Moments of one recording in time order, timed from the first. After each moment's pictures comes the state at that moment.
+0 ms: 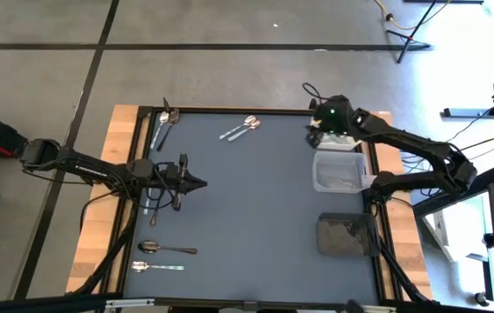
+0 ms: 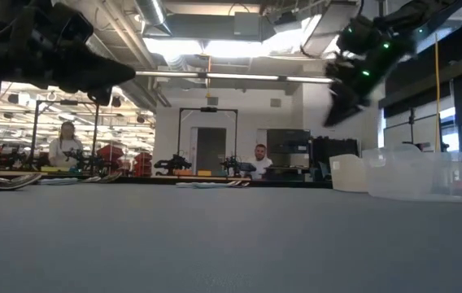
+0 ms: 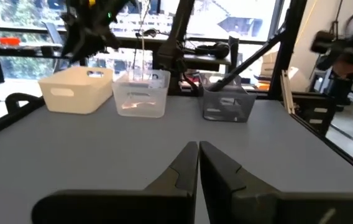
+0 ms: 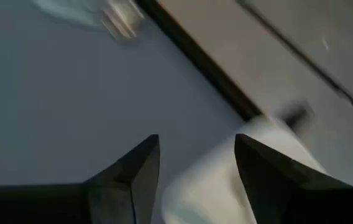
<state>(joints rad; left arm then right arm) -0.04 0.85 0.05 0.75 -0.04 -0.08 -0.67 1.19 0.81 -0.37 0.06 -0.12</state>
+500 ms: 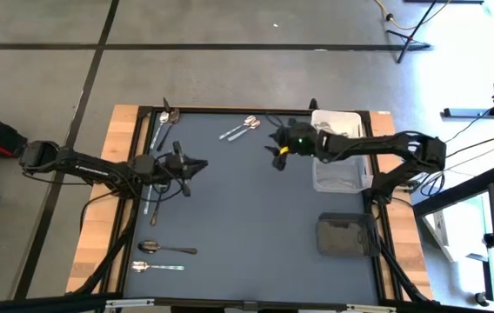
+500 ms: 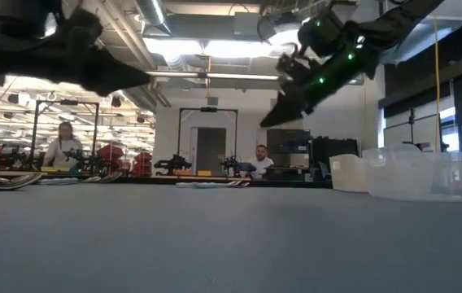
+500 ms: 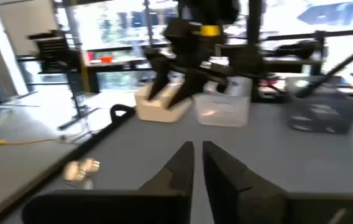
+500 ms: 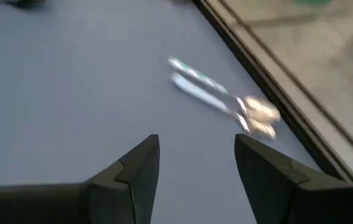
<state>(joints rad) 0.03 0.86 0.11 0.73 -0.32 0.06 -0.31 1.51 0.81 0.17 0.11 -0.13</state>
